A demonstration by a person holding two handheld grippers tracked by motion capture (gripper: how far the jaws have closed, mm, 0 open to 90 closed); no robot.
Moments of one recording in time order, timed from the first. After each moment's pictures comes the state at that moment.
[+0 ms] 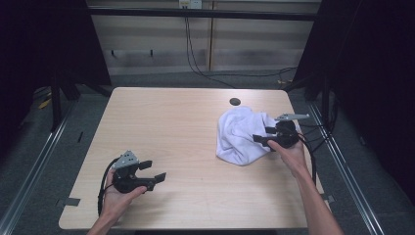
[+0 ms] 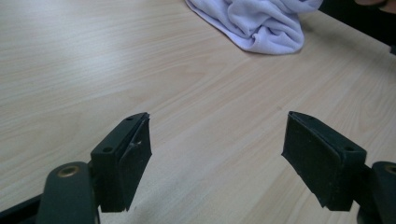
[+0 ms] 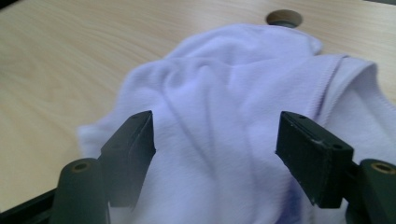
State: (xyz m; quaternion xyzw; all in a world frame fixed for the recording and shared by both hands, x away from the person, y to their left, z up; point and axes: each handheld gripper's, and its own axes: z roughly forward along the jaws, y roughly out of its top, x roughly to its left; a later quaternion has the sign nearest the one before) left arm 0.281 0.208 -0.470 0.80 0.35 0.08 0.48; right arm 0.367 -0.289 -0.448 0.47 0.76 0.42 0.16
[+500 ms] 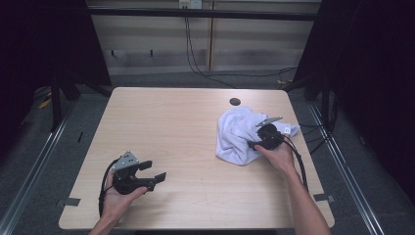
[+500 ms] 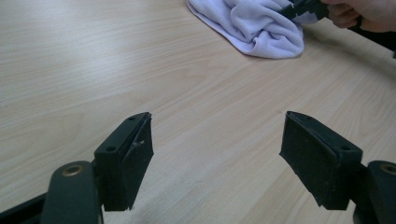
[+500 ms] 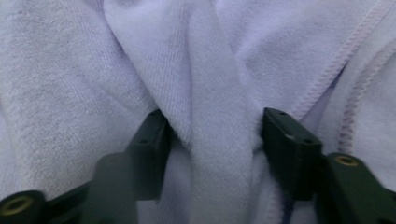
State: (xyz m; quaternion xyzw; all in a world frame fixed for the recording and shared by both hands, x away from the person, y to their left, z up) left arm 0.279 0.209 -0.468 0.79 0.37 0.09 0.49; right arm 0.390 -0.257 -0.489 0.47 0.82 0.27 0.18
